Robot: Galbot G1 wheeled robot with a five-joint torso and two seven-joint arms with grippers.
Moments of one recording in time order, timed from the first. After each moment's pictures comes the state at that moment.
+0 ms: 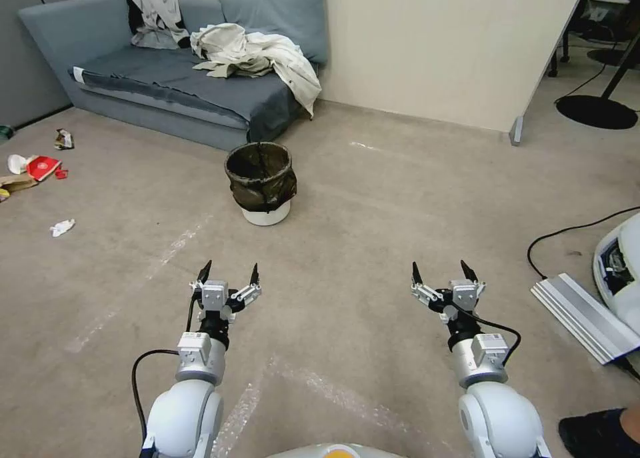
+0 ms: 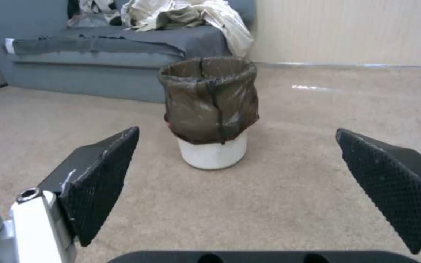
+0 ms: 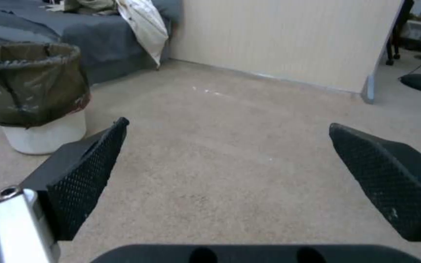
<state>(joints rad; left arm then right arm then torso) 1.55 -1.50 -0.55 -2.00 0.00 0.00 0.00 -1.55 1.50 0.55 2.00 0.00 0.00 0.00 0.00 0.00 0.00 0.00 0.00</state>
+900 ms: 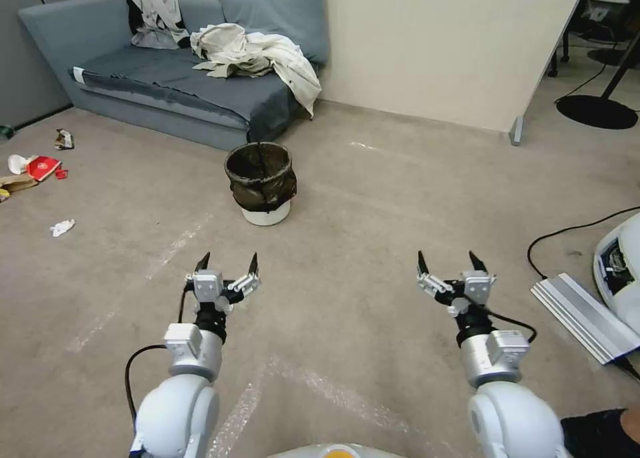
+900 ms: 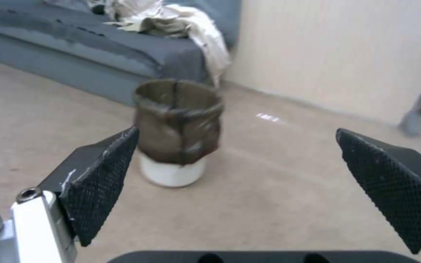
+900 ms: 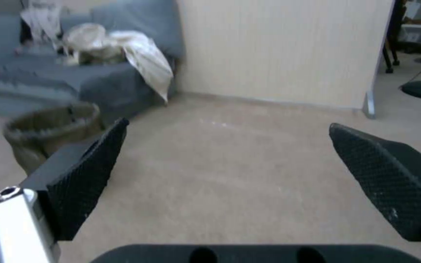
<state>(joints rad) 1.59 -1.50 -0.55 -2.27 -0.24 0.22 0.00 -1.63 1.55 0.58 2.29 0.09 -0.13 -0.03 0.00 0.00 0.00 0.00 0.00</state>
